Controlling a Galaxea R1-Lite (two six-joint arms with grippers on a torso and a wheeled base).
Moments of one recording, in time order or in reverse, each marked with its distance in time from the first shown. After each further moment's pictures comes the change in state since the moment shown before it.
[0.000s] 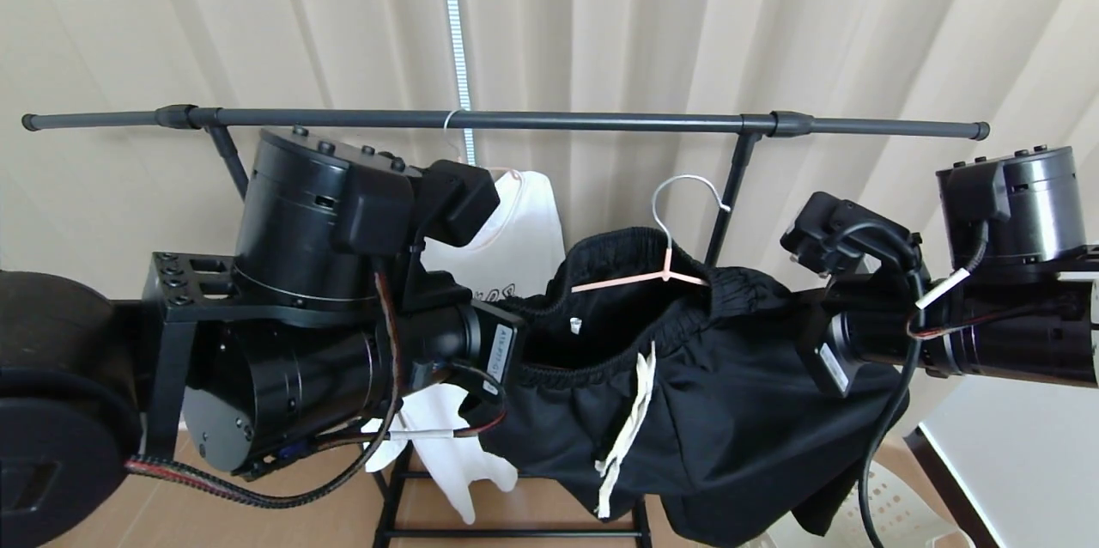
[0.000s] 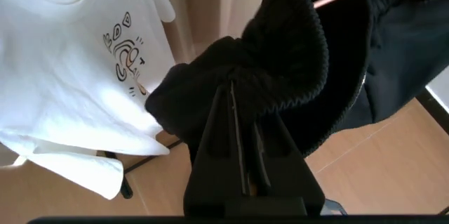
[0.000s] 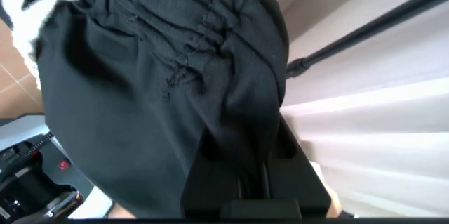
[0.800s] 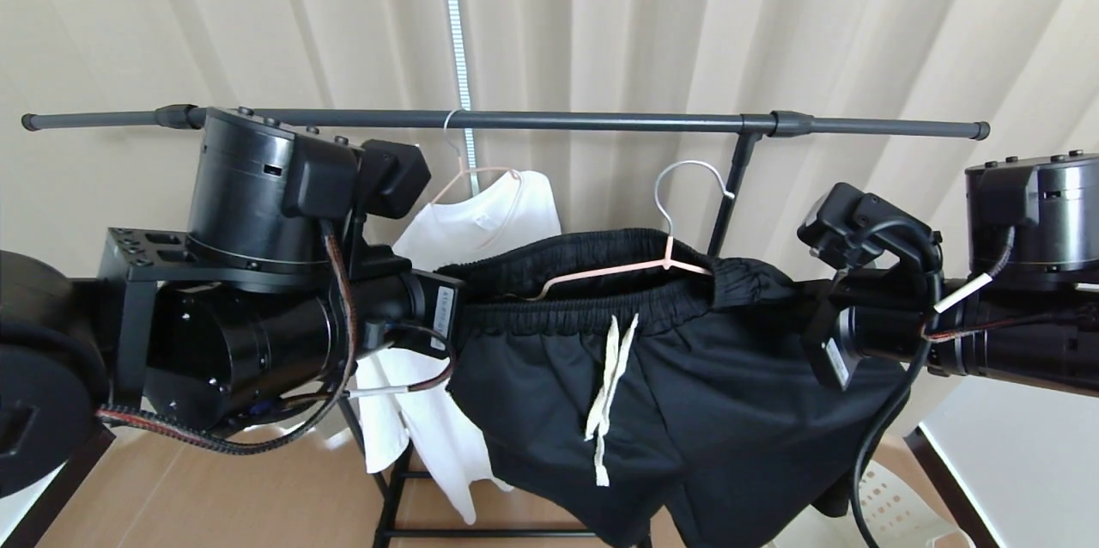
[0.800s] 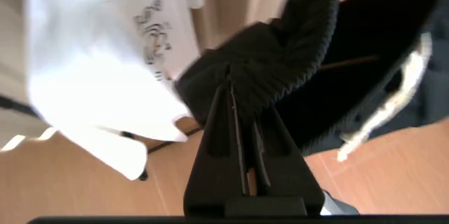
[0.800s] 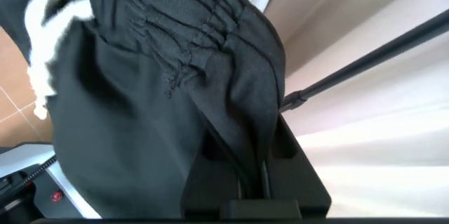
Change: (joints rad) left arm 0.124 -0.029 -0.003 0.020 0.111 -0.010; right arm -0.024 -0.020 0.067 -0.138 0.042 -0.001
